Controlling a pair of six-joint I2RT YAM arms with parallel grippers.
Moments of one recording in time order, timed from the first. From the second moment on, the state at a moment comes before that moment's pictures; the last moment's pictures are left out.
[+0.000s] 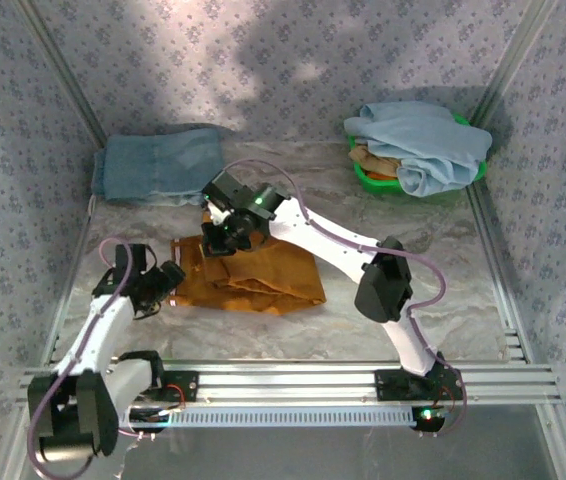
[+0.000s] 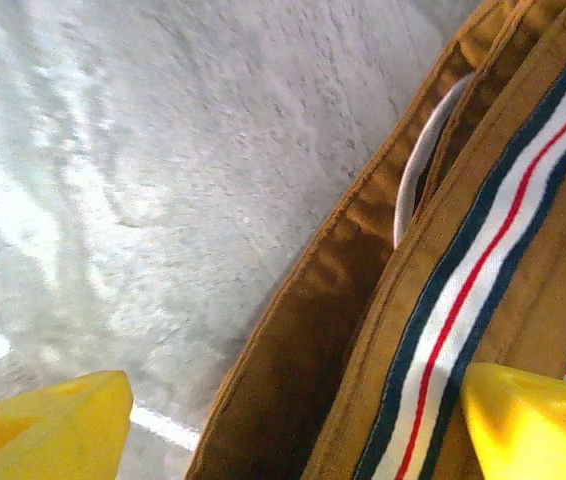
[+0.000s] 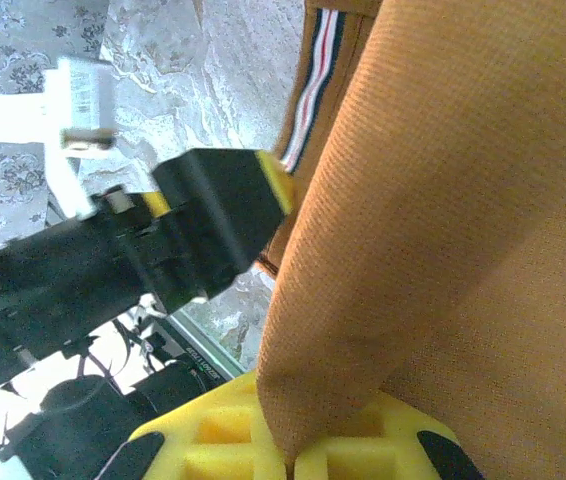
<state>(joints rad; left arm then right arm) 0.04 0.94 0.49 -0.61 0.09 -0.75 0.98 2.14 2.14 -0.98 -0.36 0.66</state>
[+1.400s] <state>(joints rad) -0.04 1.14 0.73 -0.71 0.14 -0.67 0.65 1.75 1.48 -0.77 -0.31 0.51</state>
